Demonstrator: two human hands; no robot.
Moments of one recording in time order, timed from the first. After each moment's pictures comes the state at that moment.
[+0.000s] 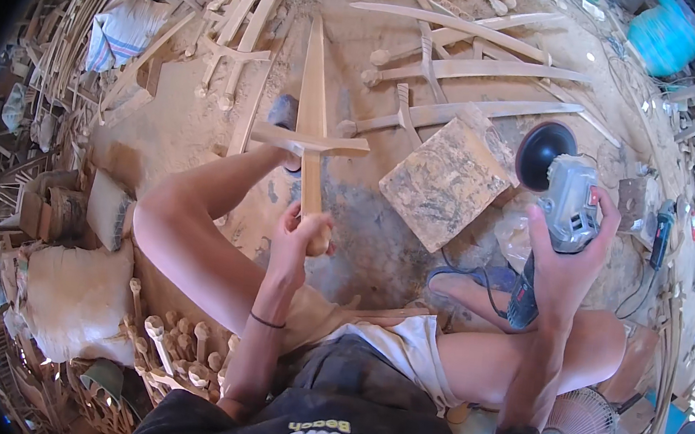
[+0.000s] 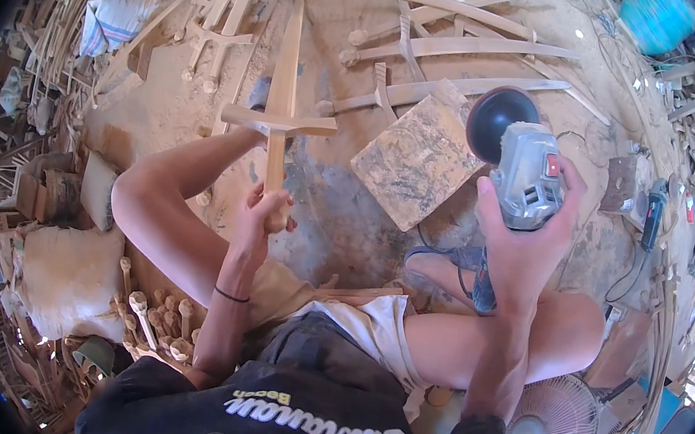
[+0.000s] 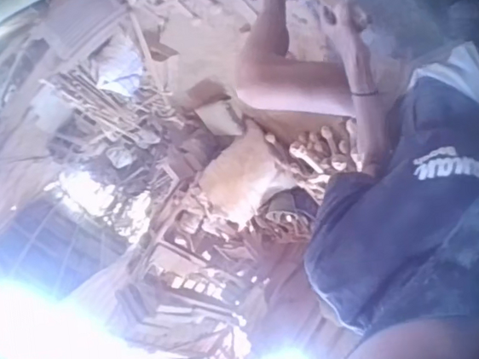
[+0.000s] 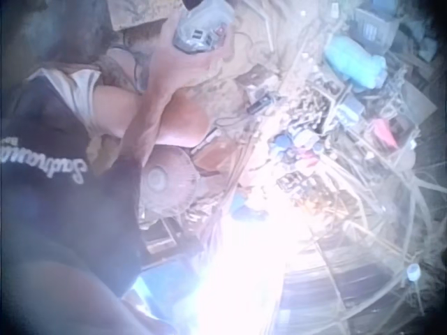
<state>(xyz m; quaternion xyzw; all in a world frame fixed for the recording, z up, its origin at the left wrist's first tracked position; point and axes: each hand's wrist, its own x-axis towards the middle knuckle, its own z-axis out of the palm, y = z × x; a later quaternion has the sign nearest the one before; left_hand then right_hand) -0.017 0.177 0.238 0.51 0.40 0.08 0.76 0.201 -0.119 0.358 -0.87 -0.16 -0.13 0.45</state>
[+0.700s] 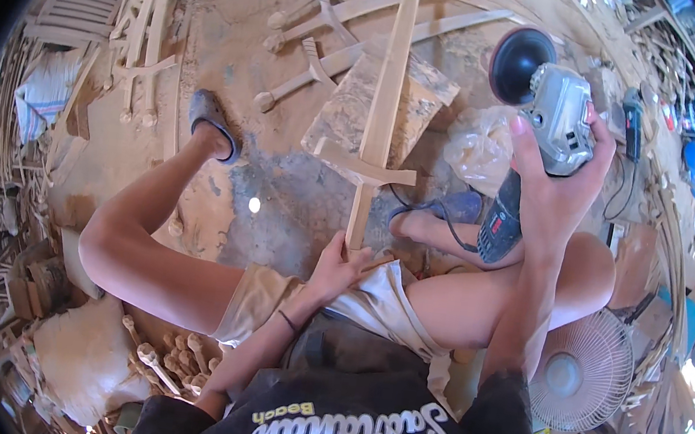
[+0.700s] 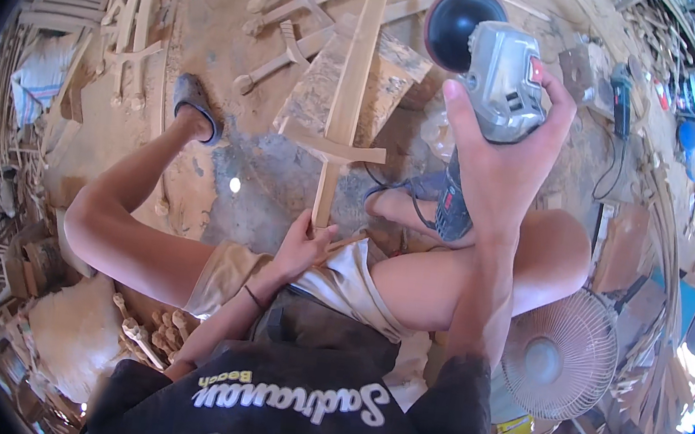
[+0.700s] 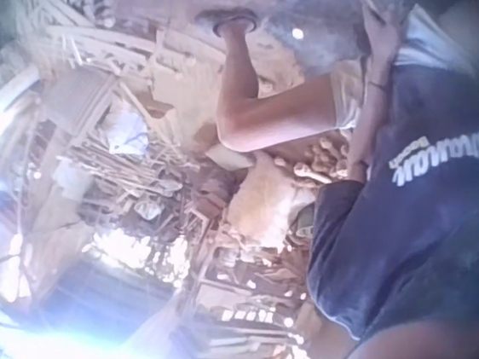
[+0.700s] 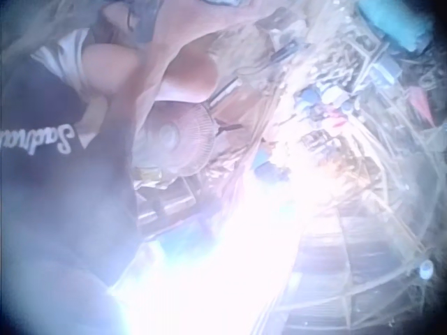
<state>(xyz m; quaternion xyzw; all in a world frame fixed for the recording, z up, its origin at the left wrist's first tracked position) -0.044 0.006 0.132 0.71 0.27 -0.17 0.63 0.211 -0.189 0.347 -0.84 -0.03 -0.18 0.51</state>
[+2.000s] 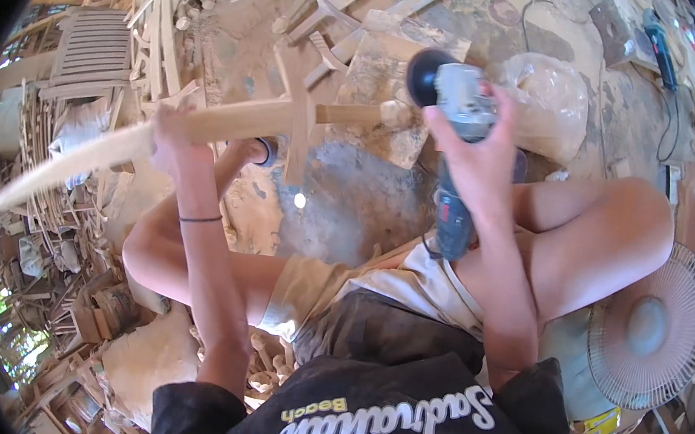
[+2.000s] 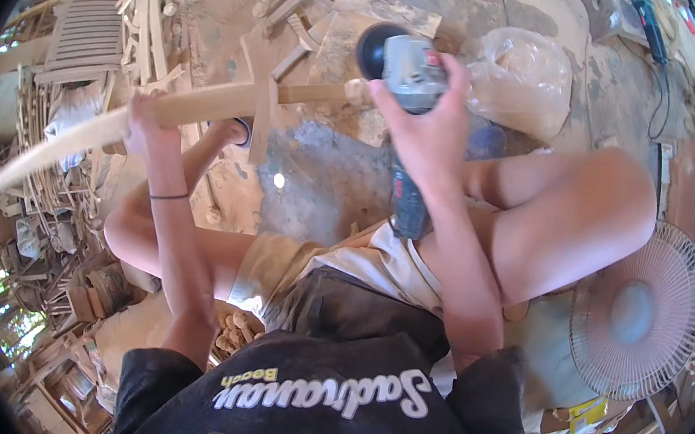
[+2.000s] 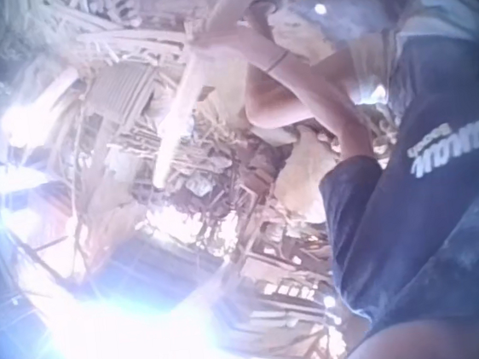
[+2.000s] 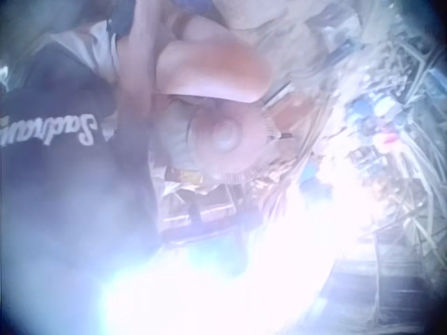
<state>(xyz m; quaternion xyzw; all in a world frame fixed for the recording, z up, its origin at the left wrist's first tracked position) 0.142 0.268 0.270 0.47 0.39 0.43 0.66 0.148 -0.149 0.239 -0.78 0.10 -0.01 0.61</state>
